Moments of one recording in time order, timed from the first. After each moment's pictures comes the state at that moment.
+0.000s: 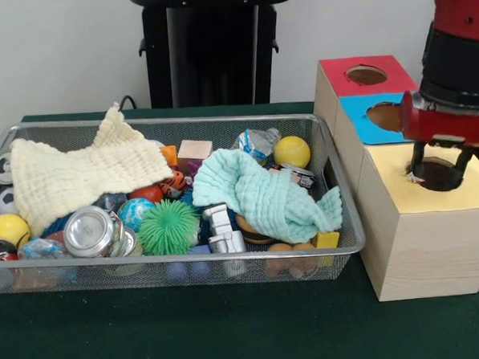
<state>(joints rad) 0.26 -0.39 -0.28 1.29 0.26 0.60 1.86</state>
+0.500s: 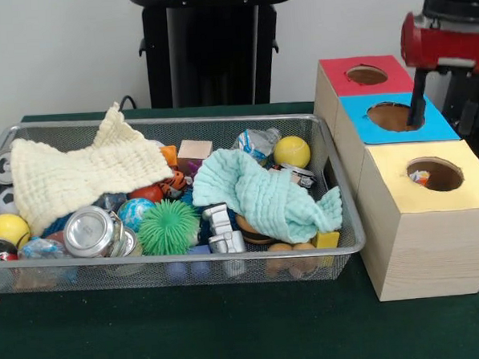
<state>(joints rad) 0.22 -0.56 -0.28 1.34 0.26 0.68 1.86</state>
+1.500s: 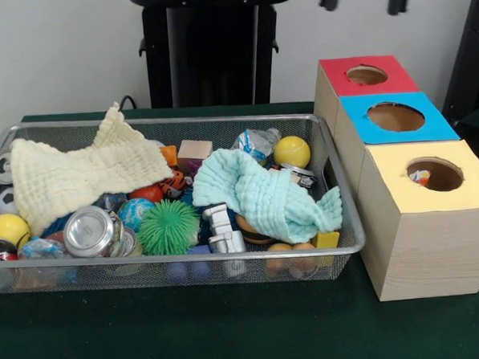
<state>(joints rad) 0.06 -0.79 -0.29 1.35 0.18 0.73 1.86</state>
